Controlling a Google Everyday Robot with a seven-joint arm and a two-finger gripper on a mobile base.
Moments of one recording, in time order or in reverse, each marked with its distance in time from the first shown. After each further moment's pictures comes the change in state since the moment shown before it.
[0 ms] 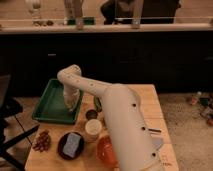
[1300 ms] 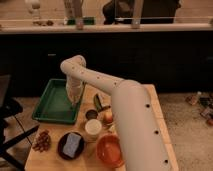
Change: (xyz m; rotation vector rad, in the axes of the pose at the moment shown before) arm -0.001 0.022 -0.065 0.016 0.018 -0.006
